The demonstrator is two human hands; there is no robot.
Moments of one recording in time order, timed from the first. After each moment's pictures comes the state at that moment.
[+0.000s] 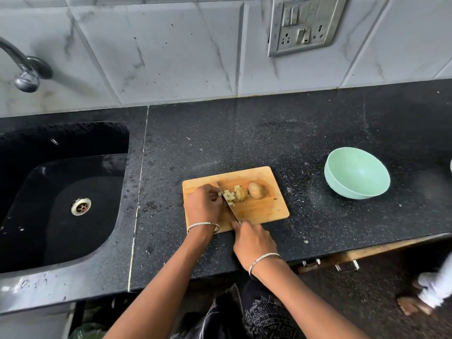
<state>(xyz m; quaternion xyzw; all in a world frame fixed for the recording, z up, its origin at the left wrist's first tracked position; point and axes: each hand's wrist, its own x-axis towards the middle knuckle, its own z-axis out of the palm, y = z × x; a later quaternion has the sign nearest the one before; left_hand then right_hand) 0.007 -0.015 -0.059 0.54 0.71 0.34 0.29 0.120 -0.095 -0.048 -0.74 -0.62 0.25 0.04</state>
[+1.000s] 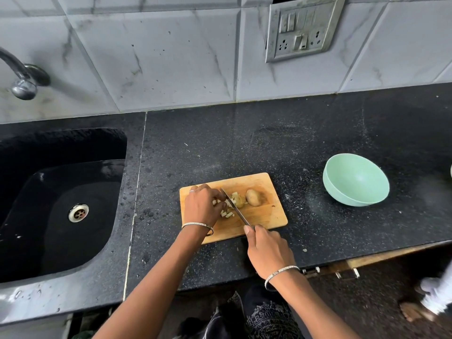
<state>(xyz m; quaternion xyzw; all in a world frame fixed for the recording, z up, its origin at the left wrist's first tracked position) 0.000 0.010 -0.061 0.72 0.66 0.17 0.16 0.153 -0.098 -0.037 -0.74 -0.61 0.26 0.07</state>
